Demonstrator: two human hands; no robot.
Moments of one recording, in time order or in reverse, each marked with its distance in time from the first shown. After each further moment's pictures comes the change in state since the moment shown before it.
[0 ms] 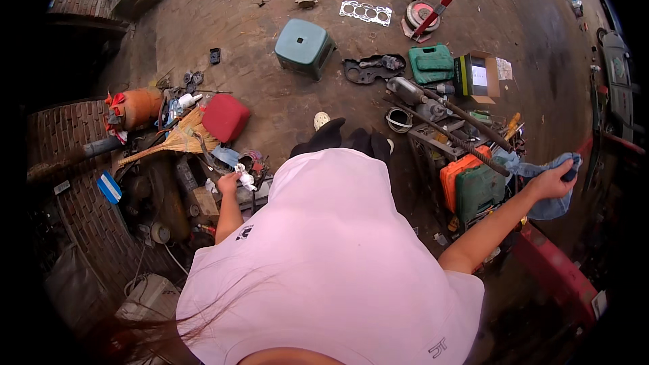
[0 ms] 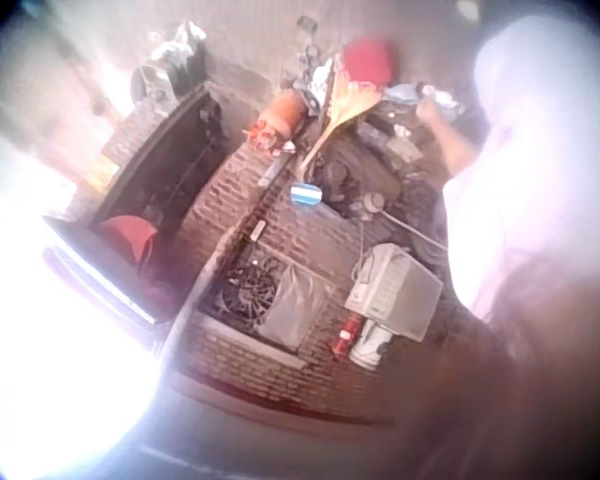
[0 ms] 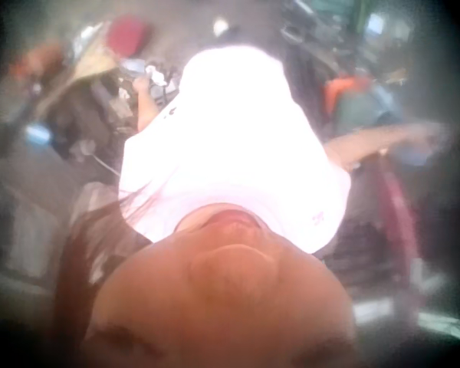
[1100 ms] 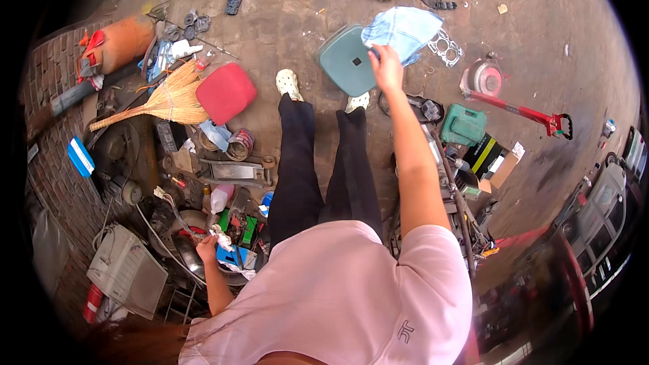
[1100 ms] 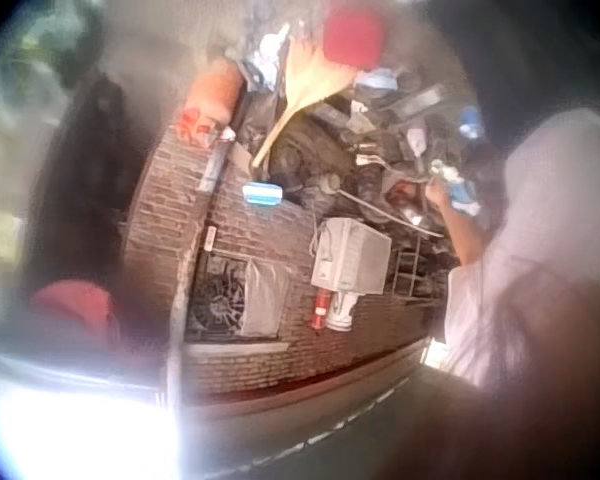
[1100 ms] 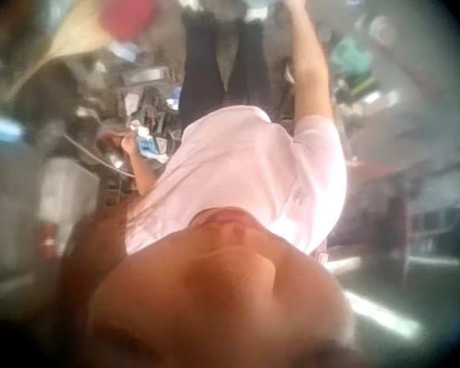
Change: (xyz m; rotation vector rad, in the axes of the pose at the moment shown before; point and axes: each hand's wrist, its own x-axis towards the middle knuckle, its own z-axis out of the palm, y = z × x) left_hand -0.052 0.023 -0.096 -0.034 0.237 -0.577; right_hand -0.611 -0.143 0.521 0.186 -1.767 -0.407
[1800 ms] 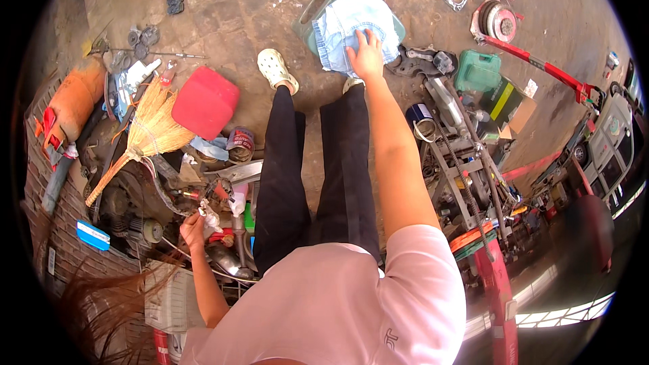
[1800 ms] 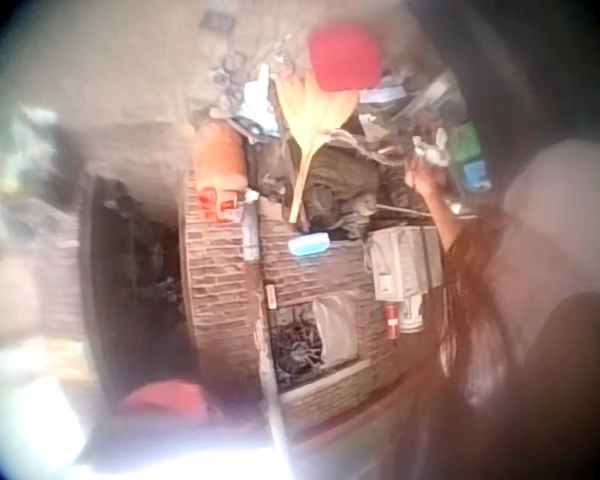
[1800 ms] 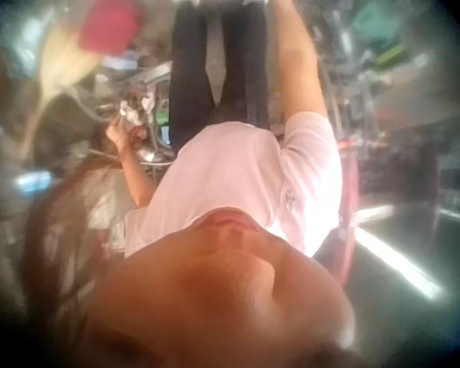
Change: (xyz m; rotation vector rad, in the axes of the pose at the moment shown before) left_hand 0.193 0.210 0.050 0.267 -0.326 0.271; right_hand -0.017 0.073 0.173 -0.183 -0.127 0.326
